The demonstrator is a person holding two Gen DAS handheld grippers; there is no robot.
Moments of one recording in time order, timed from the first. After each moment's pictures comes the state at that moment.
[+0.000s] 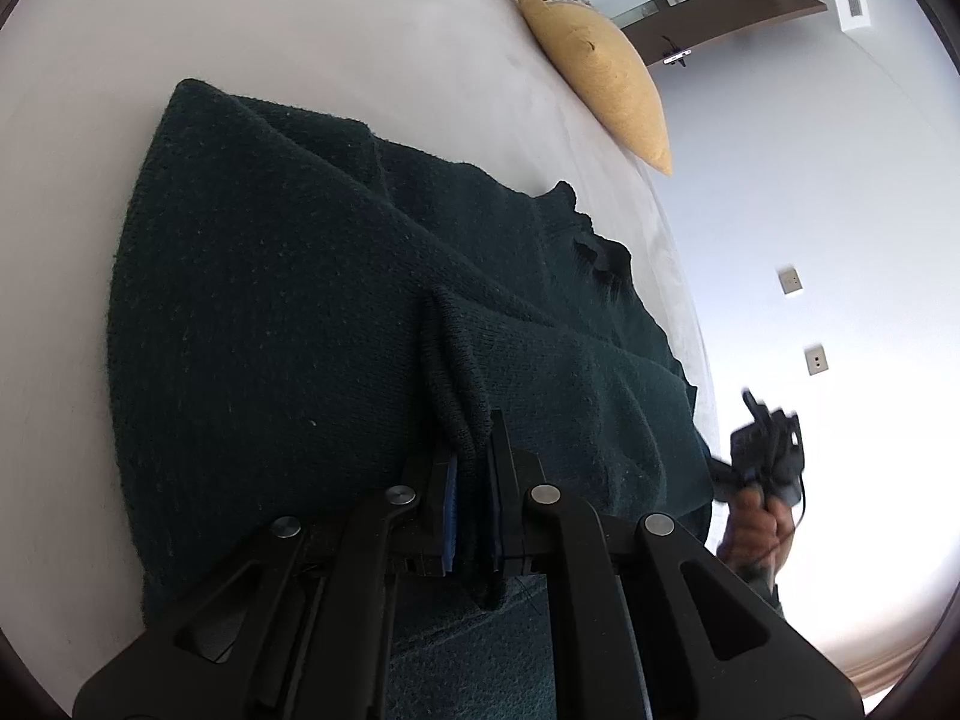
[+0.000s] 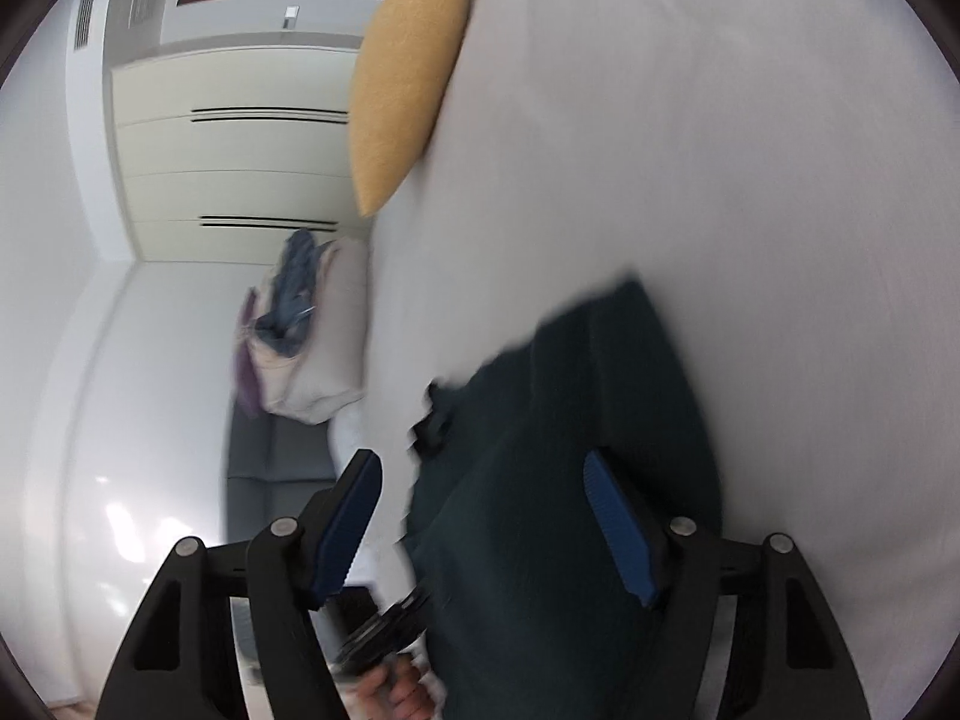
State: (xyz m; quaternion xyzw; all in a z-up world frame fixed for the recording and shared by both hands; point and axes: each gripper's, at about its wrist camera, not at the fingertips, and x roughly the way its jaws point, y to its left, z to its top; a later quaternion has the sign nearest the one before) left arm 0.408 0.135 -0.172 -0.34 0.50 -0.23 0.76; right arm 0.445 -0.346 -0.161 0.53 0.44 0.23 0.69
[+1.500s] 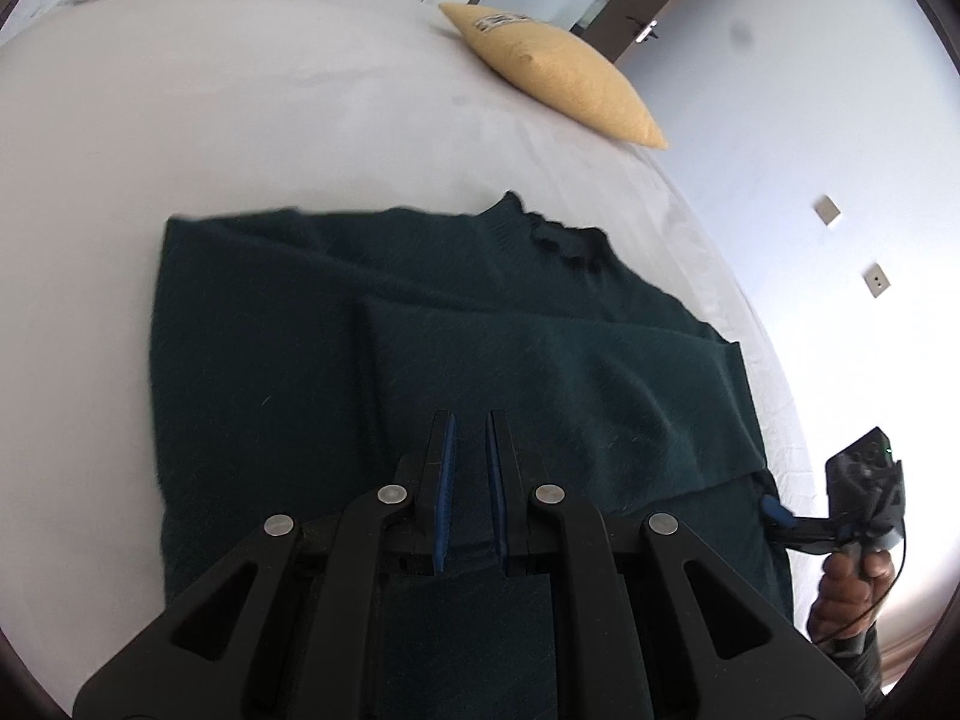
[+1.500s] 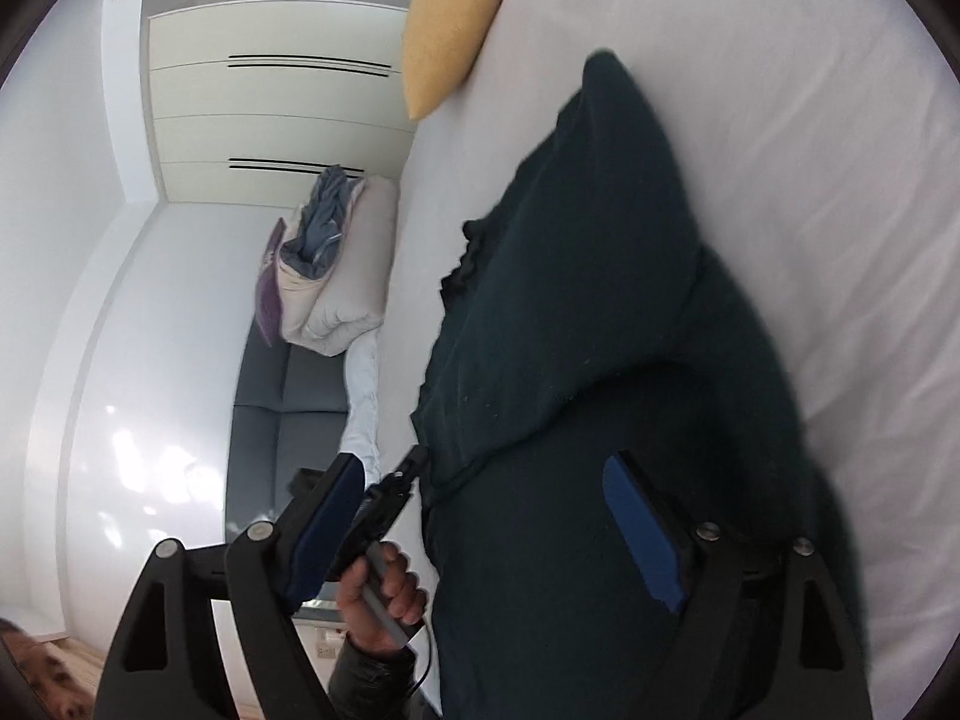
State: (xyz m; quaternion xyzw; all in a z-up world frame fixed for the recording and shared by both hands) left arm 0.372 0.100 -0.114 -0.19 0.45 -0.19 0.85; right arm 0.344 -0.299 -0.153 0.51 0.45 0.23 0.70
